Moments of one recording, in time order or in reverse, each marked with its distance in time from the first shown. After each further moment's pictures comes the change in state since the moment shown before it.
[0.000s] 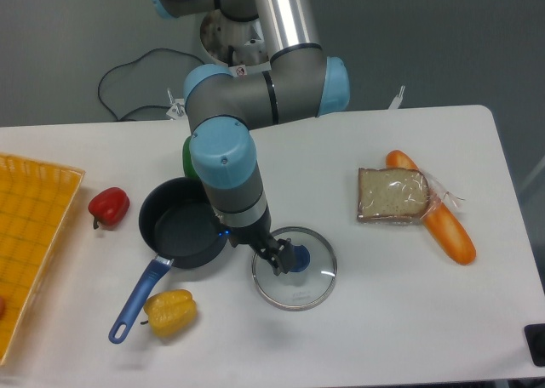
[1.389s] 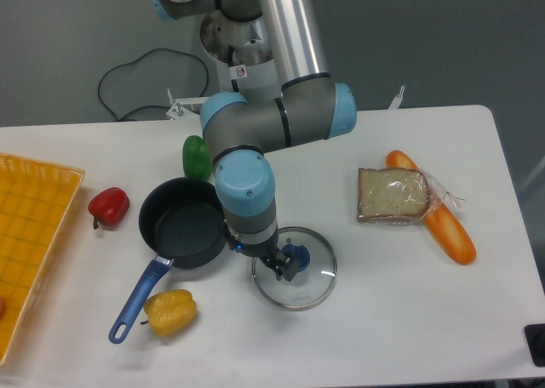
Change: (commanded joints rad) arm 0.067 -0.037 -0.054 0.043 -0.037 0.009
